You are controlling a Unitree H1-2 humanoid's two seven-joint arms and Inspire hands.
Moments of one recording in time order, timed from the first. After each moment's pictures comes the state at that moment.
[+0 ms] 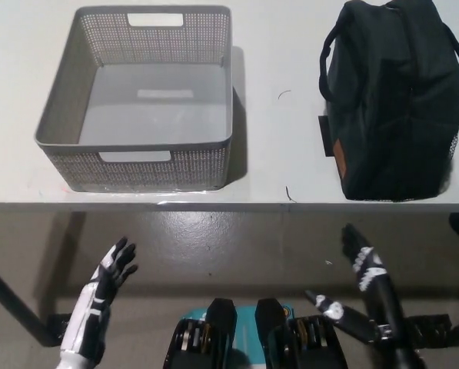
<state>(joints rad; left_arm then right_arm) 0.06 0.14 -0.04 -0.04 -0.06 -0.30 -0.10 0.00 -0.02 0.08 0.12 -0.02 -0.38 0.01</state>
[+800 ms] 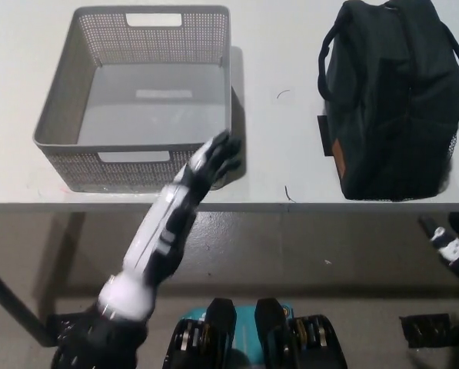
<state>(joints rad) -0.27 0.05 -0.19 -0.36 -0.07 -0.06 -0.17 -0.10 -0.06 -0.17 -0.19 0.03 -0.35 -0.06</state>
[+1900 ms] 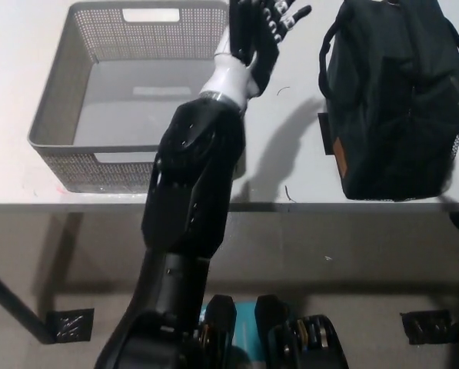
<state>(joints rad) -0.98 -0.20 0.15 0.44 -0.25 0.23 -0.02 -0.51 -0.19 -0.22 0.01 0.11 -0.16 -0.06</state>
